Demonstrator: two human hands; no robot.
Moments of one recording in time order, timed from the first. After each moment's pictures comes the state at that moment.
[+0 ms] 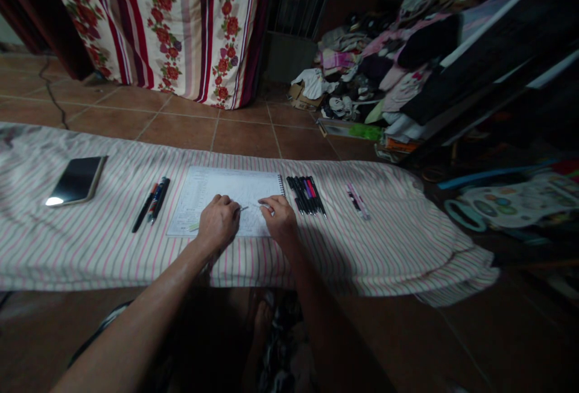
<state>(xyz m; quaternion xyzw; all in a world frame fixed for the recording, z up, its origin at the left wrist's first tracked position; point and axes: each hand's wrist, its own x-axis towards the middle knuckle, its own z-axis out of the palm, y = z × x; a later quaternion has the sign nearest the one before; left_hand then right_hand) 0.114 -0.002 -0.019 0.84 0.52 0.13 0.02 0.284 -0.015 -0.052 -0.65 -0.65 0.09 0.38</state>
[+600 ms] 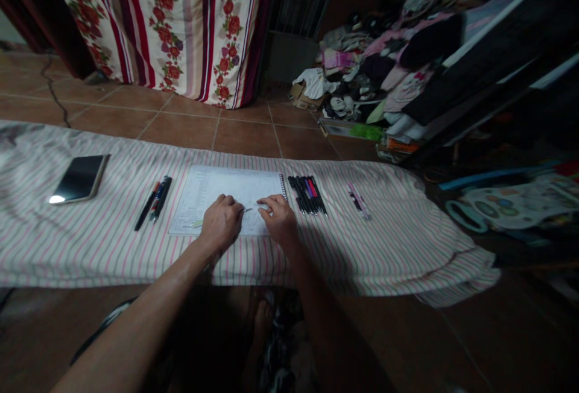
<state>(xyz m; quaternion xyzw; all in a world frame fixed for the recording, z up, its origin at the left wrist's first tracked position) 0.115 -0.003 -0.021 0.86 0.50 0.12 0.03 0.280 -0.017 -0.047 -0.63 -0.67 0.11 0.37</state>
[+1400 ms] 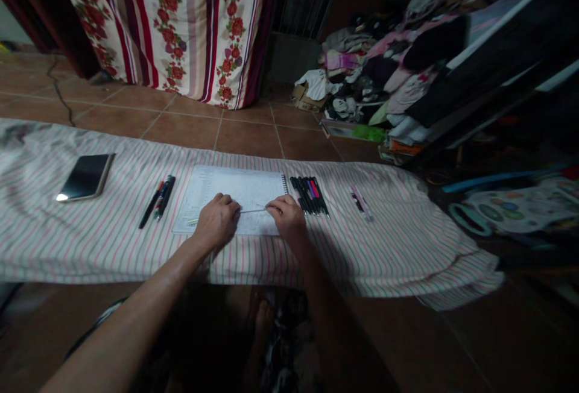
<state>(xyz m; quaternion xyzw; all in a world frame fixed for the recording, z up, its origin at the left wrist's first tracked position) 0.097 0.001 -0.018 0.87 0.48 0.10 0.02 0.297 -0.017 -0.045 -0.64 -0.68 0.09 0.35</state>
